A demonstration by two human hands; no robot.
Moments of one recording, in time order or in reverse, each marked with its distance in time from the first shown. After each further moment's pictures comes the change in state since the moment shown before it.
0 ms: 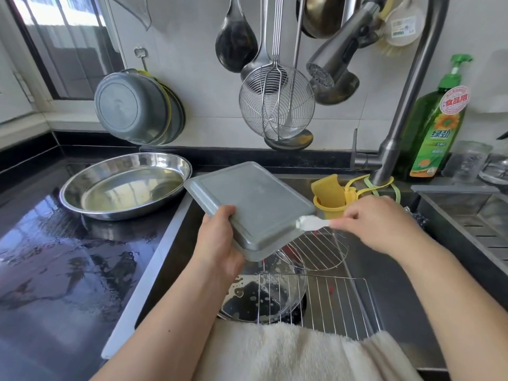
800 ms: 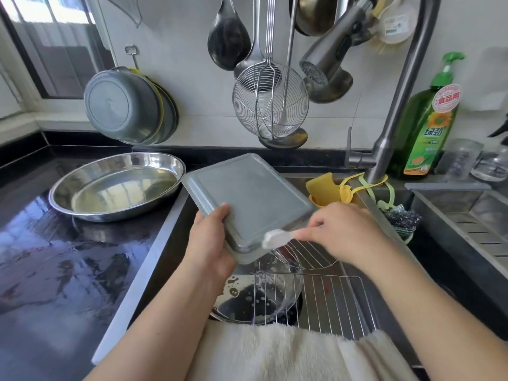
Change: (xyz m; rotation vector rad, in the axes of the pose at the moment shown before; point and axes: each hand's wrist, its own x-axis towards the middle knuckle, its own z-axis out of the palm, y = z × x) left_hand 0.000 0.001 -0.004 0.014 -0.054 0.020; right_hand -0.007 -0.037 0.018 0.032 -0.026 -0.025
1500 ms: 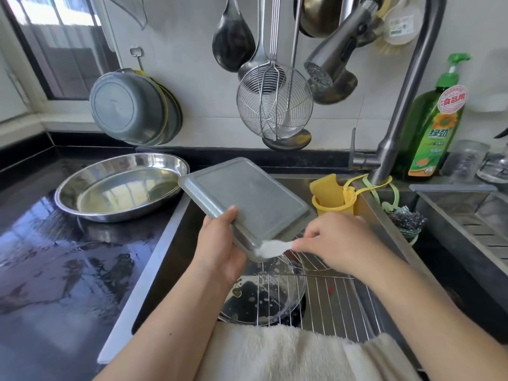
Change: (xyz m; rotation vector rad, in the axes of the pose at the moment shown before) left_hand -0.005 -0.004 0.006 -0.078 -0.032 -0.022; right_hand -0.007 -0.013 0.006 -0.015 -0.049 -0.037
